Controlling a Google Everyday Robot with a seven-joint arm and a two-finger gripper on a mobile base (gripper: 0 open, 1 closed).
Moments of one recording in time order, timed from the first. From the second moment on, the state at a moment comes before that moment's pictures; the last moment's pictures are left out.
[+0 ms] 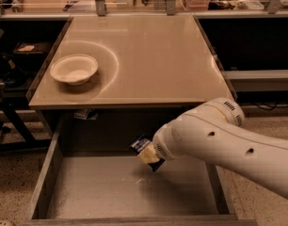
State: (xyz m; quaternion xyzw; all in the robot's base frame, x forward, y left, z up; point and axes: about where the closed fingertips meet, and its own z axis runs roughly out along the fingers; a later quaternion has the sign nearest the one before) arm 0.464 -0.036 0.706 -0.36 0.90 0.08 0.25
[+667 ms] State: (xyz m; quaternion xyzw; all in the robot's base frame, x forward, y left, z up) arm 0.483 -0.064 0.794 -0.35 0.89 0.04 0.30
